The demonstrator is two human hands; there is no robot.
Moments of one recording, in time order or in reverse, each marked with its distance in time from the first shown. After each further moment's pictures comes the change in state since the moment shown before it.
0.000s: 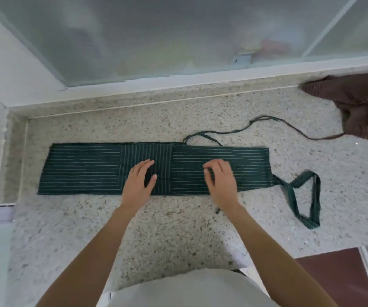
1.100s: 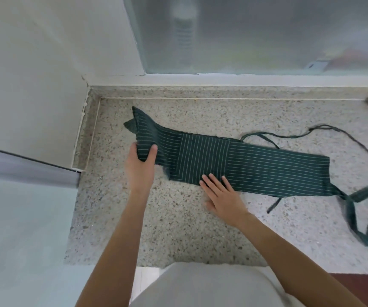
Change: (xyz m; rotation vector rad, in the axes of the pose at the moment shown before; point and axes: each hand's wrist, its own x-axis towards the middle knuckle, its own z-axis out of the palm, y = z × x) left_hand -0.046 -0.013 -0.137 -0.523 0.566 -0.416; right_hand -0.043 -0.079 0.083 -0.519 -0.746 -0.419
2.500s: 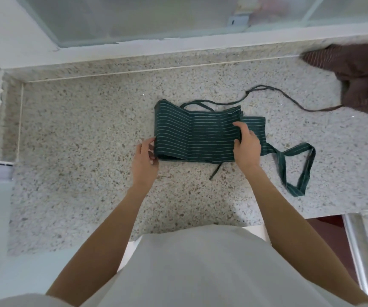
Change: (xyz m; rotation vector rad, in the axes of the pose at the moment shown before) left_hand -0.103 -0.044 0.144 0.377 -0.331 0.361; right_hand -0.098 0.169 -0.030 0.570 0.517 0.769
